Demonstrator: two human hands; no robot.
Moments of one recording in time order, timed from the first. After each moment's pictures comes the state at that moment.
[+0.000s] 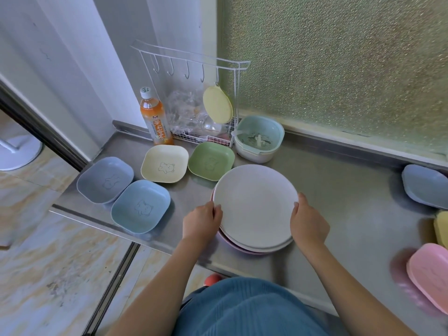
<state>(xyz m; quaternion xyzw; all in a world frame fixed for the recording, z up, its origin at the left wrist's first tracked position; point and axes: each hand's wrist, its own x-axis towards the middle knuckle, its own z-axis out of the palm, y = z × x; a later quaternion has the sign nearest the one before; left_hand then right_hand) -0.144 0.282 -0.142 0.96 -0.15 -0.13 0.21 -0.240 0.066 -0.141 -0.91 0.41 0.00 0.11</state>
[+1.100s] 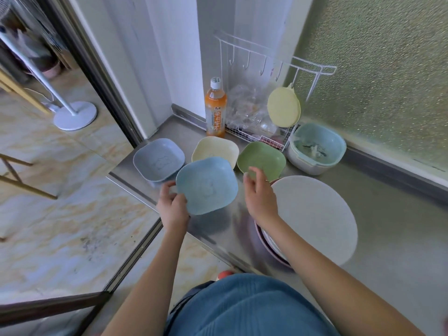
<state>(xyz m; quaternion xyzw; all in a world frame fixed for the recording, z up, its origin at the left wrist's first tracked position) -0.108 0.408 -0.123 0.73 0.28 0.04 0.62 -0.114 0.231 -0.112 -0.89 0.17 -0.02 0.43</state>
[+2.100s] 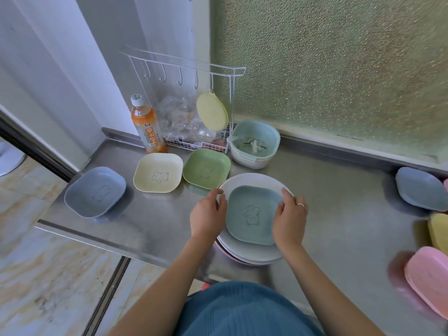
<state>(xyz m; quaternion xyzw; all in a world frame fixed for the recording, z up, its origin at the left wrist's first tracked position) -0.120 0.251 -0.130 0.92 -0.11 -0.10 0.36 -0.203 0.097 -0.143 -0.87 0.40 -0.18 0.24</state>
